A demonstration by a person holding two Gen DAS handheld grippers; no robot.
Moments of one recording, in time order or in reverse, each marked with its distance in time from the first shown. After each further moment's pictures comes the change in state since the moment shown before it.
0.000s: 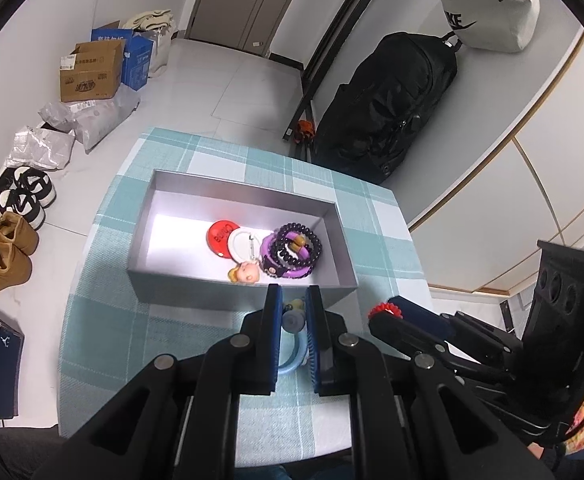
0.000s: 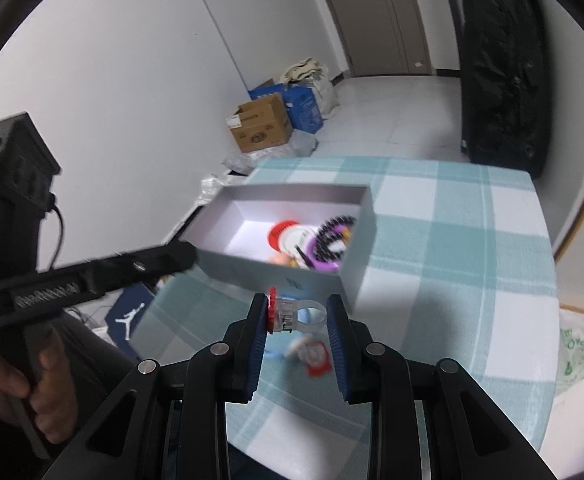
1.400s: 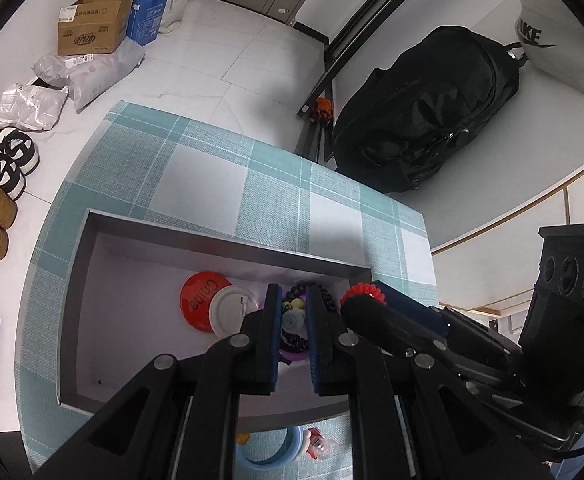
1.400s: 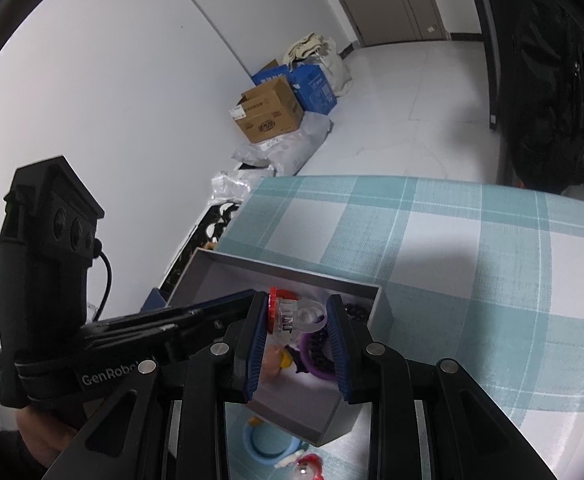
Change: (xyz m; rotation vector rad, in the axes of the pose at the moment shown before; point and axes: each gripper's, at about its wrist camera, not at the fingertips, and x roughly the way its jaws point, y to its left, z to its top) left arm 0.074 0.018 0.056 -0.144 0.119 -0.009; right arm 0.074 -0.040 0.077 0.093 0.116 0.097
